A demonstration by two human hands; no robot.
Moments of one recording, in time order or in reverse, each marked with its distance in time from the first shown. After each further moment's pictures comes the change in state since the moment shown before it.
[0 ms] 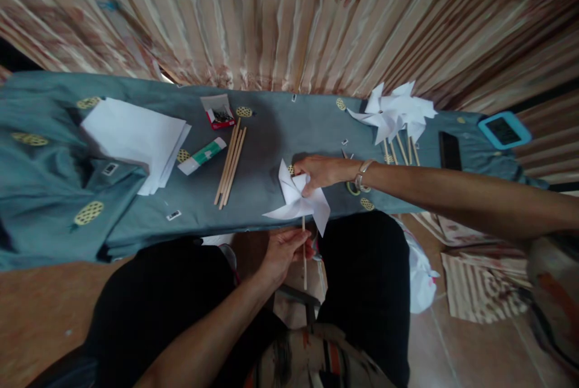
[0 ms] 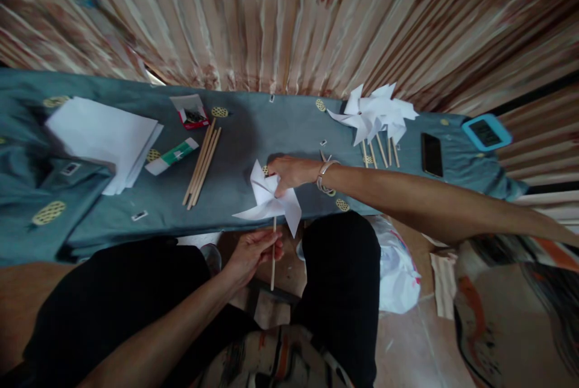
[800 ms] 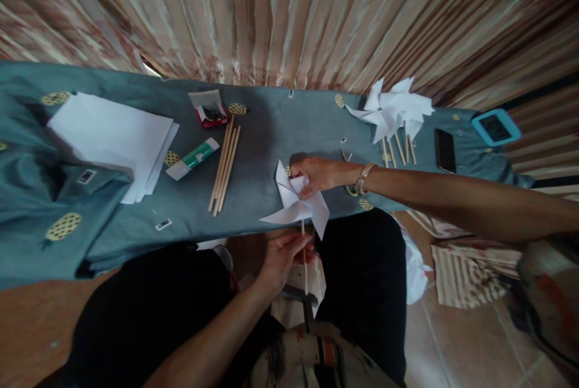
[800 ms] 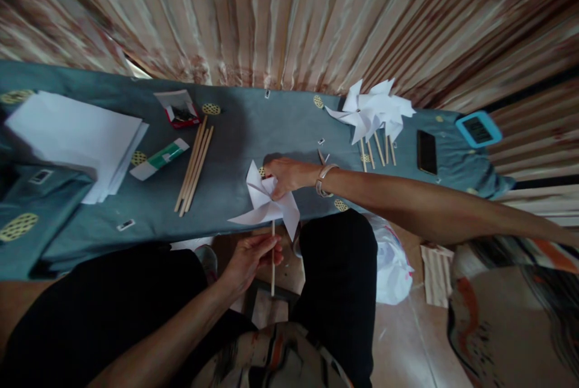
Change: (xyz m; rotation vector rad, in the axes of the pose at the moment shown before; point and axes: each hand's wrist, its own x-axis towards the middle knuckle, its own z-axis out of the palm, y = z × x) left_hand 0.003 -0.002 -0.003 0.004 -0.007 -0.042; right_hand 0.001 0.005 0.006 0.100 0.027 -0.019
